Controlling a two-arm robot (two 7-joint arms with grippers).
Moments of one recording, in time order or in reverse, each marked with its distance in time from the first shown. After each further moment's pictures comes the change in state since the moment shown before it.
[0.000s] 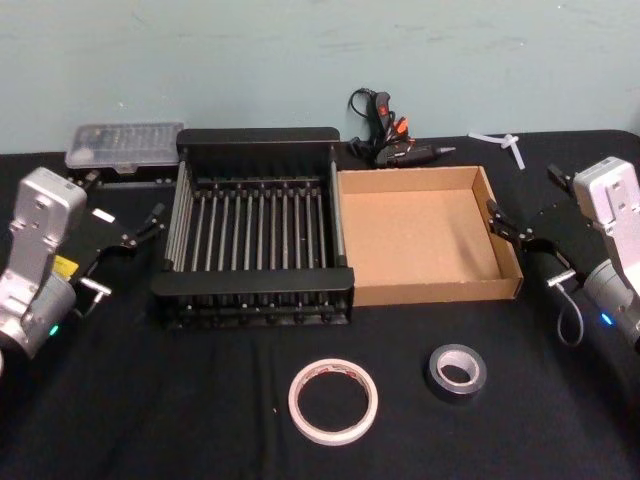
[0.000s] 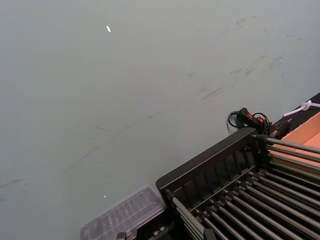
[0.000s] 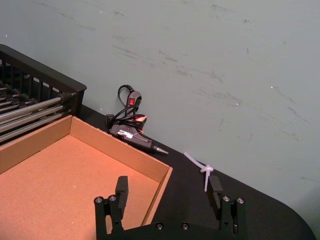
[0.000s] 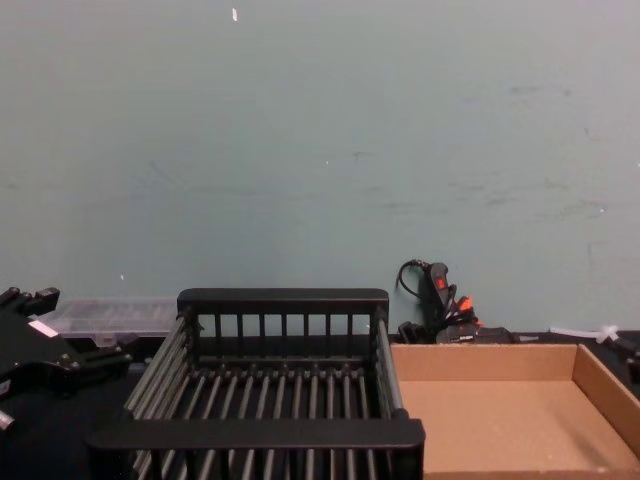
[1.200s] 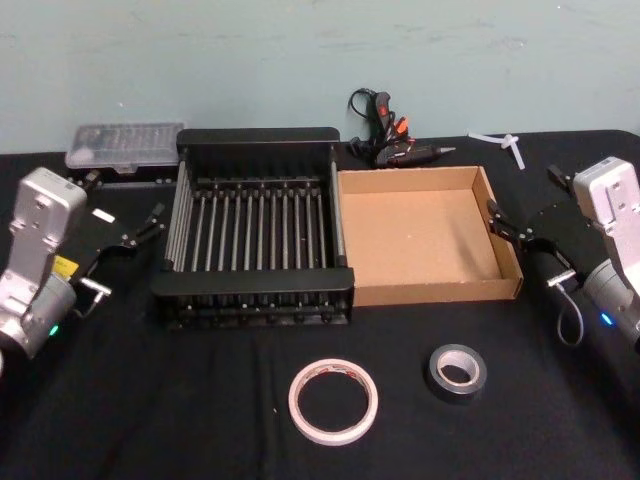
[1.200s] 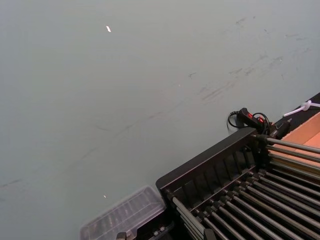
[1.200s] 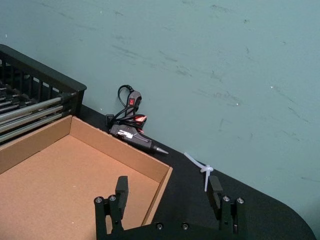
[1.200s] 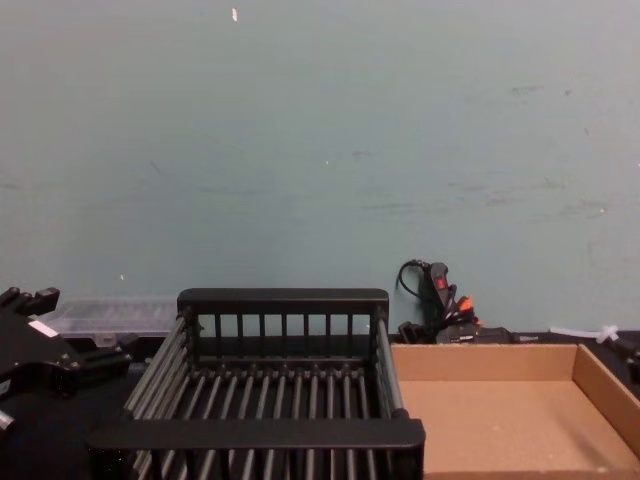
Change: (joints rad) left arm 0.000 0.000 0.000 0.000 0.000 0.000 0.000; right arm 0.000 0.000 0.000 0.000 0.000 0.000 0.000
